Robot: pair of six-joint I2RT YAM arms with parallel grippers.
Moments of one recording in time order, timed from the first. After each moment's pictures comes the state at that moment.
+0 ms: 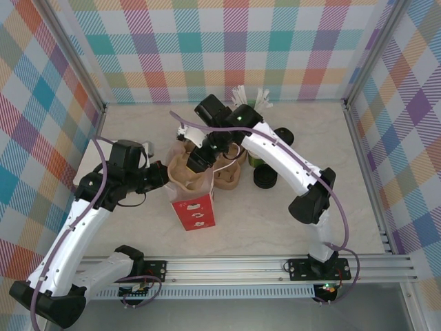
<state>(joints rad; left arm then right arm) -0.38 0.95 1.14 -1.00 0.20 -0.66 0.87 2.03 2.30 -1.32 -0.45 -0.22</state>
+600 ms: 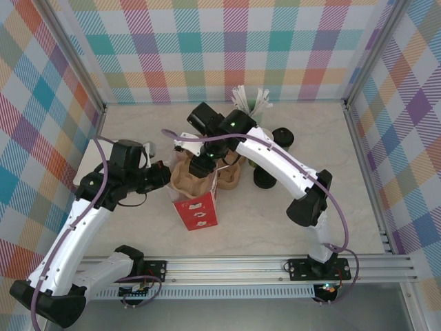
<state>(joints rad) -0.38 0.95 1.14 -0.99 0.23 -0.66 0.93 2.04 2.31 -1.39 -0.24 -0.30</state>
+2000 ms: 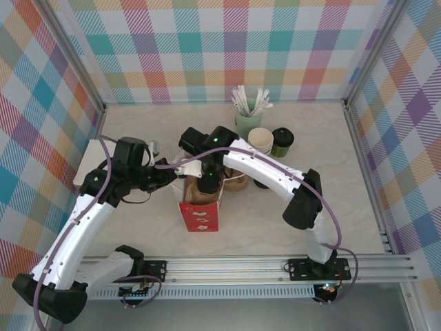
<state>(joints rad) -0.38 0.98 1.13 -0.95 0.33 -0.73 1.01 2.06 2.14 -1.45 -0.03 -0.48</state>
